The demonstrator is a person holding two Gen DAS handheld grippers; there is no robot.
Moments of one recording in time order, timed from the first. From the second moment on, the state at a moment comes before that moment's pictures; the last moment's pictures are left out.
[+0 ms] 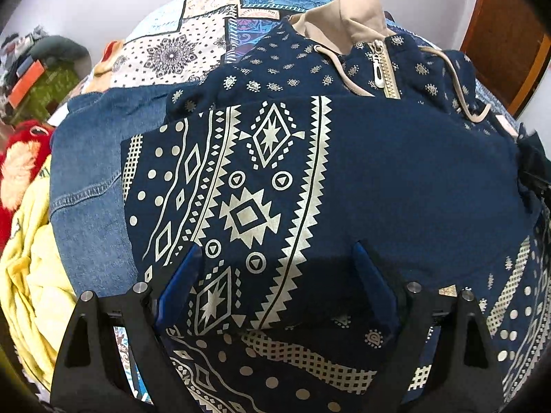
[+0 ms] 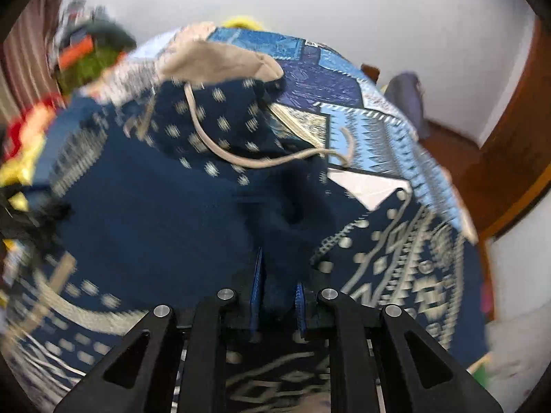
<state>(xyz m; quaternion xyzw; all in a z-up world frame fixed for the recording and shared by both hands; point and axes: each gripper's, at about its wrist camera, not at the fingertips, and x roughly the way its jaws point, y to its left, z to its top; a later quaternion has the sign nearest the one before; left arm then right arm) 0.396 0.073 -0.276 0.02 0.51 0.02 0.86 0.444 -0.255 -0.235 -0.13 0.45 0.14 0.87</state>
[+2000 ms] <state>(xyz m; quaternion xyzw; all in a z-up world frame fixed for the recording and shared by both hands) 0.378 -0.005 -0.188 0.05 0.42 -0.04 0.90 0.453 -0.467 -0.124 0.20 0.36 0.01 0.91</state>
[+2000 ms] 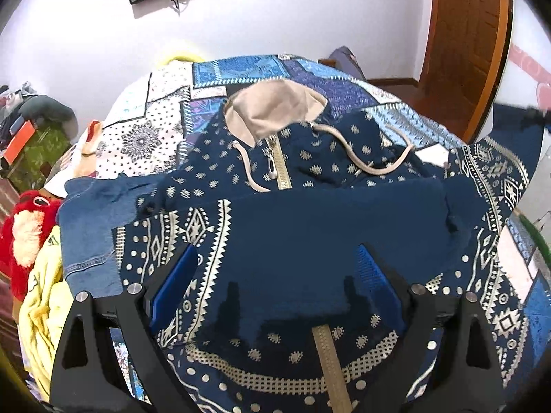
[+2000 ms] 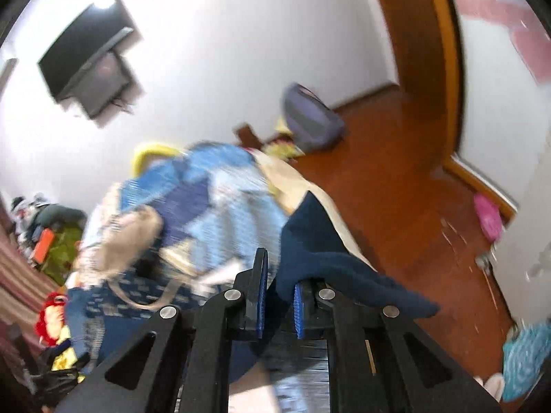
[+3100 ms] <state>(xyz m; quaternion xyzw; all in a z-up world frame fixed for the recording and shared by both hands) 0.283 0.114 -0.180 0.00 0.41 0.03 0.91 0.443 -0.160 -0.238 0.10 0.57 0.11 0.81</state>
